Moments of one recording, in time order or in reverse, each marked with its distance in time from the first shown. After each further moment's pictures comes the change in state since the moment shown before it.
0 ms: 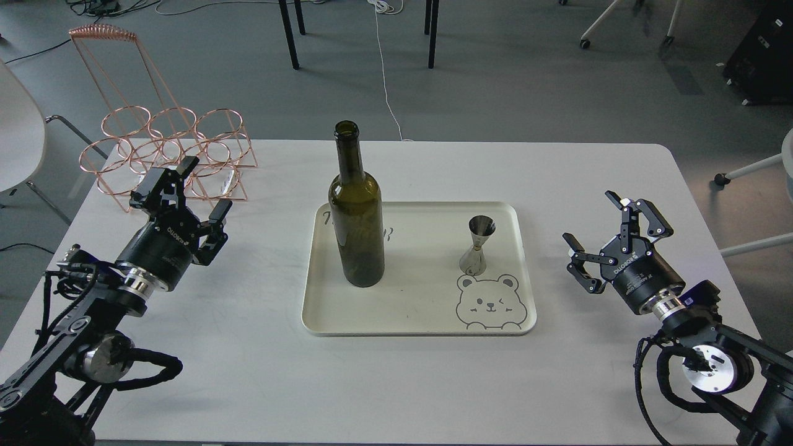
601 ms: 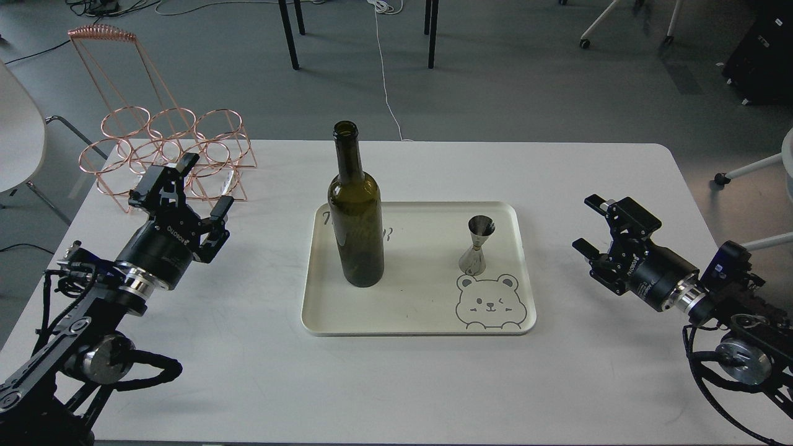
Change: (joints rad) left arm -0.001 0.008 0.011 -0.015 0.004 -0.022 -0.042; right arm 0.043 -0.168 0.004 0.113 -0.878 -0.275 0.000
